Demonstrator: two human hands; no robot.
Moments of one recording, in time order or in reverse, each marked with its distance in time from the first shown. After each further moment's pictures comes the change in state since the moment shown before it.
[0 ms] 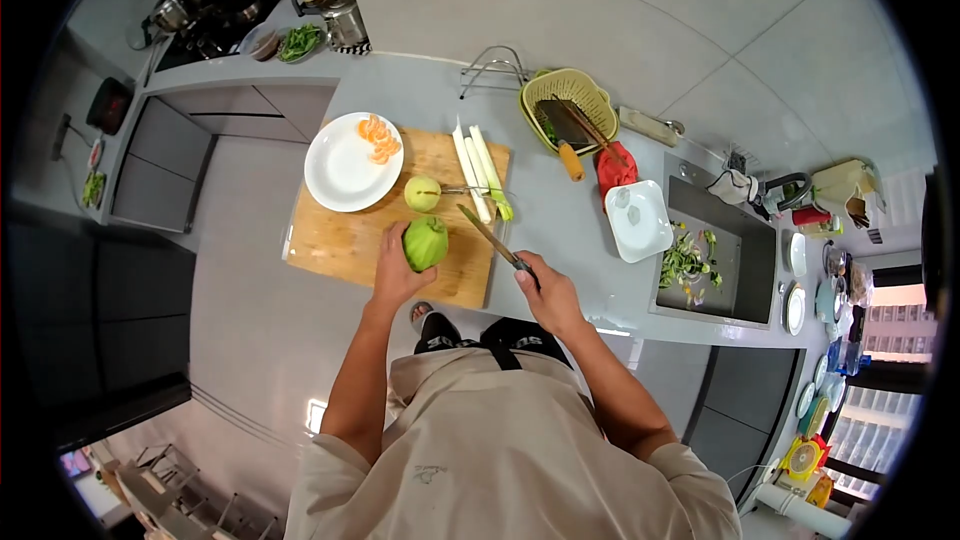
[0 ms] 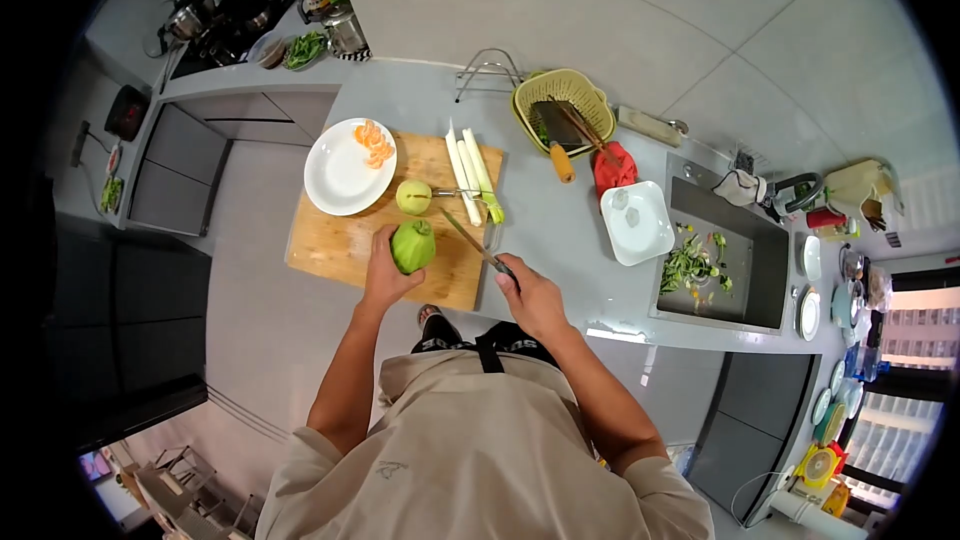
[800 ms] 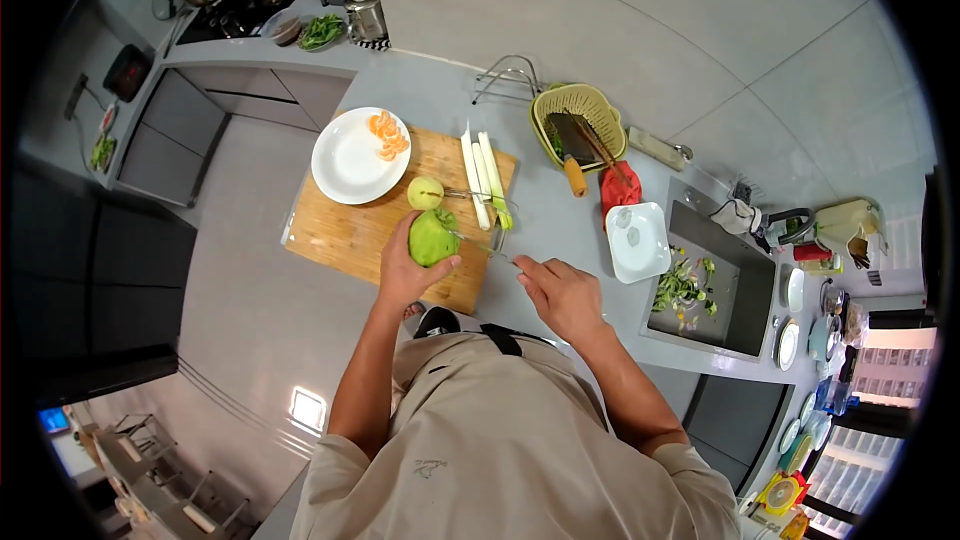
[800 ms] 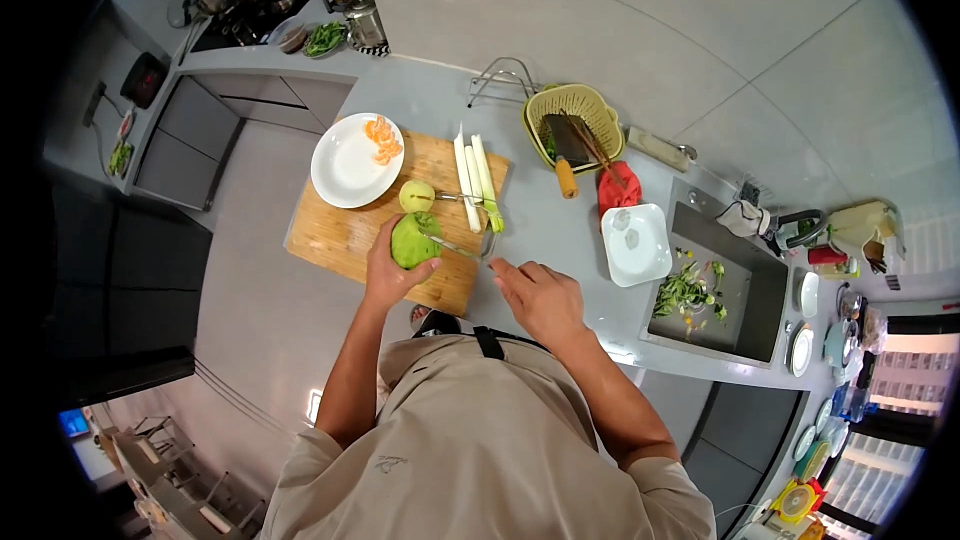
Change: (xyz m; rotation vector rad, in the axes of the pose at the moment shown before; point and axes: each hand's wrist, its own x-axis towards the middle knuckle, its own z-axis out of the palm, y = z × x) left_hand 0.014 0.099 -0.024 -0.303 0.069 -0.120; right_hand 0.015 -0.040 -0.064 -0.387 0.156 -0.488
